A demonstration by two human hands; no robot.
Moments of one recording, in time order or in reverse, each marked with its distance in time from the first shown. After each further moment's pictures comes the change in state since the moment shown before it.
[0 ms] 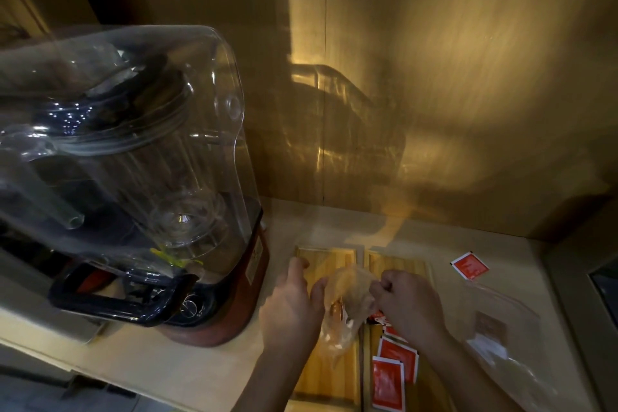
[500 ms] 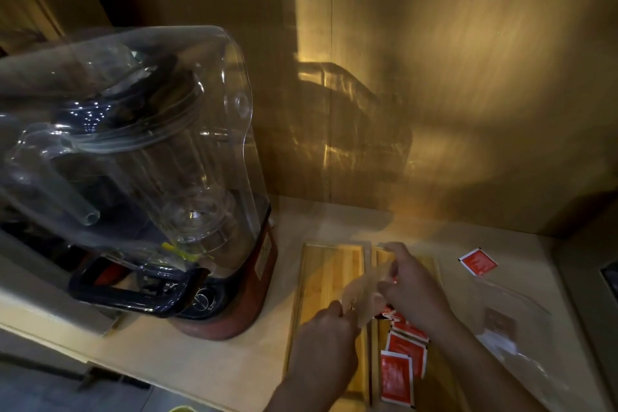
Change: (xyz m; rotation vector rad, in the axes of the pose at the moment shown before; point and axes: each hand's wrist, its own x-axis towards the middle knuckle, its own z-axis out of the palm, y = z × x) left_hand -0.034 0.003 0.010 0.417 -0.391 0.353; right_hand 0.007 -0.003 -0.001 0.143 -0.065 0.008
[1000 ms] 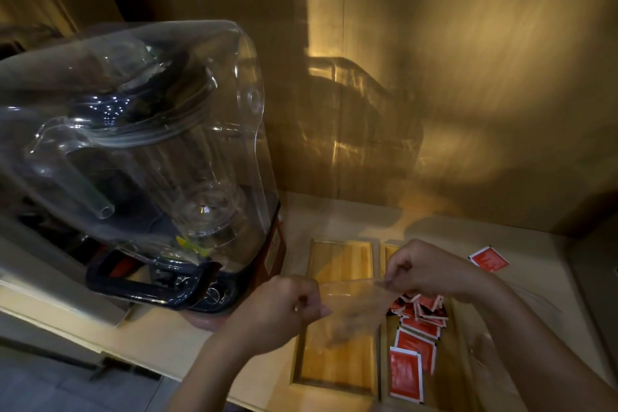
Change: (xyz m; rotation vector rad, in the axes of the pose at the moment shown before) left_hand -0.001 -0.078 -0.048 -0.412 -0.041 0.098; right_hand 0.023 -0.013 -0.041 0.039 -0.547 -0.201
